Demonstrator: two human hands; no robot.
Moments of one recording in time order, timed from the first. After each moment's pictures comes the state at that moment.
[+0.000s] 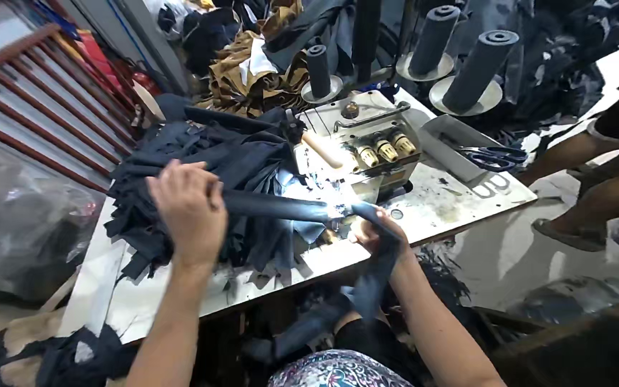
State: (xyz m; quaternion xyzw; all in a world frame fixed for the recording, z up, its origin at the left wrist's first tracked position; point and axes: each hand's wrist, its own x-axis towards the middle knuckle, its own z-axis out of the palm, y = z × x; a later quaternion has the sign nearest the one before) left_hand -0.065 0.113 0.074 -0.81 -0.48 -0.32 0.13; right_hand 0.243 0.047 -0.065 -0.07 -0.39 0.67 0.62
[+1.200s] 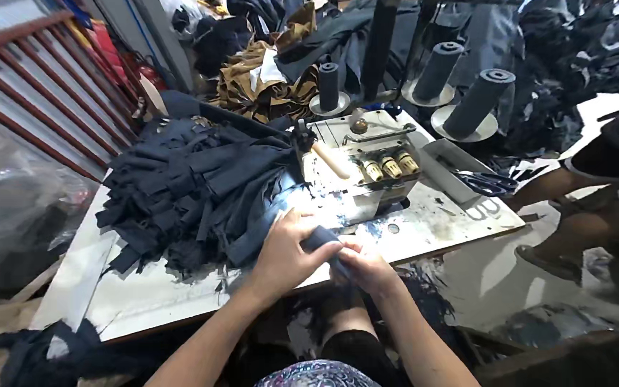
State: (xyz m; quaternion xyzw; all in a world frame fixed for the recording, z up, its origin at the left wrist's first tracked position) left_hand 0.018 0.064 0.033 -0.84 -0.38 -0.34 -0.20; right_hand 0.207 0.020 -0.034 -0.20 -0.47 0.66 0.55
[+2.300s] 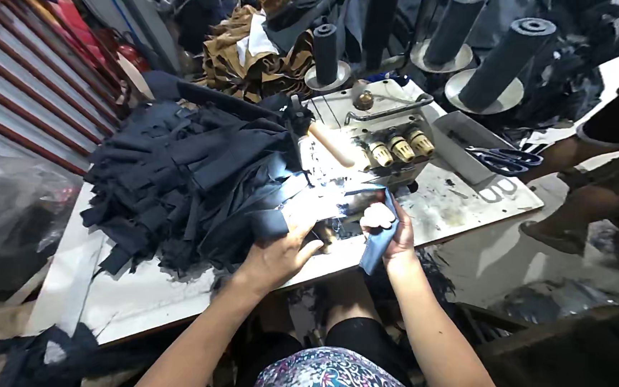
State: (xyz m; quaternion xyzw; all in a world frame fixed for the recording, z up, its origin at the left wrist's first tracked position) left_hand 0.002 0.084 -0.012 -0.91 -0.34 -0.22 -0.03; right_hand 0.258 0.065 -0.090 -0.02 -0.15 0.70 0.70
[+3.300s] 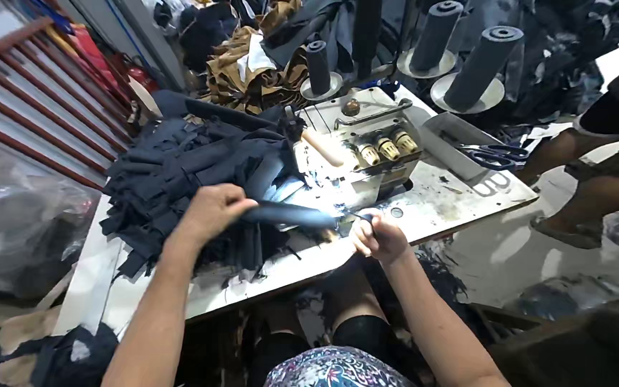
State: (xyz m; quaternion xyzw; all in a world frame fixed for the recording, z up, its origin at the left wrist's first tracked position) left_hand -0.082 0.151 0.060 -0.89 -0.39 -0.20 -0.10; right_hand 0.242 0.044 -0.053 -0.05 -0.44 0.70 0.55
